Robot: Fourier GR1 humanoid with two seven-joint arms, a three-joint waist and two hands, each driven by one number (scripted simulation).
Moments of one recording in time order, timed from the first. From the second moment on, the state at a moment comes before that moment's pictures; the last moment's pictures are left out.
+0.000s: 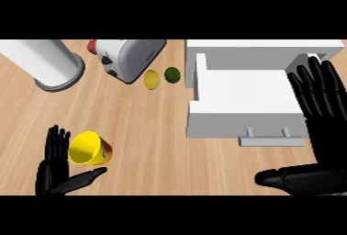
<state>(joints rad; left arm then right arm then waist) 0.08 0.06 0.21 -1.23 0.16 0.00 -0.55 -0.12 -0.08 -0.04 -2.06 -0.13 0.11 0.16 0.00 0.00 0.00</state>
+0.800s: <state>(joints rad) -0.07 0.12 0.26 -0.84 0.18 -0.07 -0.77 -0.09 -0.08 -0.05 -2.09 -0.16 0.13 0.17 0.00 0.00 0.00</state>
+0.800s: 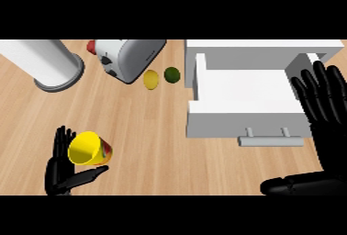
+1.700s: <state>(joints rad) -0.21 0.14 0.27 -0.62 0.27 -0.26 -0.85 -0.12 -0.09 -0.06 -2.09 -0.16 0.12 0.21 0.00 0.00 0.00</state>
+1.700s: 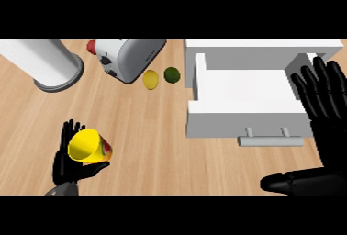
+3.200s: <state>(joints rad) -0.28 0.11 0.18 -0.82 0.26 -0.24 -0.90 -0.09 -0.09 -0.07 -2.10 -0.16 0.14 0.19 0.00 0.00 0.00</state>
